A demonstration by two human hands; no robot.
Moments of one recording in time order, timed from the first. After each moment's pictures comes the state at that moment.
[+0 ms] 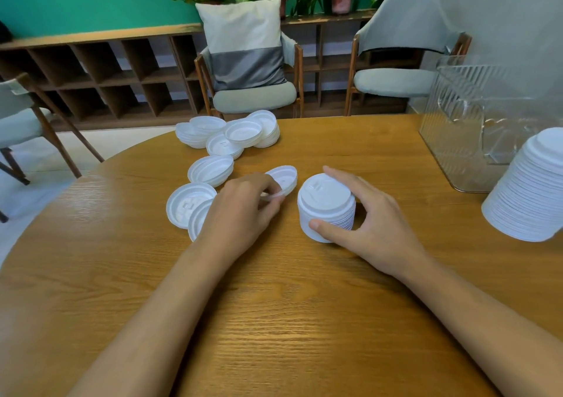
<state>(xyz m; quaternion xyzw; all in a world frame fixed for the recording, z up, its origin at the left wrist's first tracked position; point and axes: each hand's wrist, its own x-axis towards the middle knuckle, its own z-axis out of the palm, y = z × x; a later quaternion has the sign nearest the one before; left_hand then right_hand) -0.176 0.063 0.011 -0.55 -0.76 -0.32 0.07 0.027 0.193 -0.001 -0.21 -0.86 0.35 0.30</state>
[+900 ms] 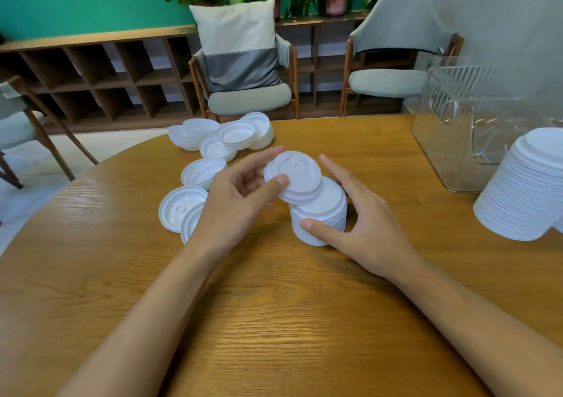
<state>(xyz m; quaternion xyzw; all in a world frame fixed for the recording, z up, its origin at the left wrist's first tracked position) -0.155 0.060 0.037 -0.45 -0.60 -0.62 -0.22 0.027 0.191 0.002 -0.20 -0.86 0.36 0.29</state>
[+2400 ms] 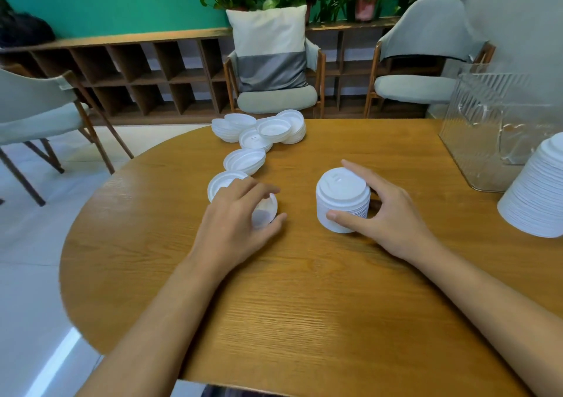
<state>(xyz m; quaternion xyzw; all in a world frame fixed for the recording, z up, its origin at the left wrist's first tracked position) -0.180 -0.015 0.000 -0.56 -0.75 -0.32 0.16 0.021 0.184 -0.002 -0.18 -0.86 0.36 0.30</state>
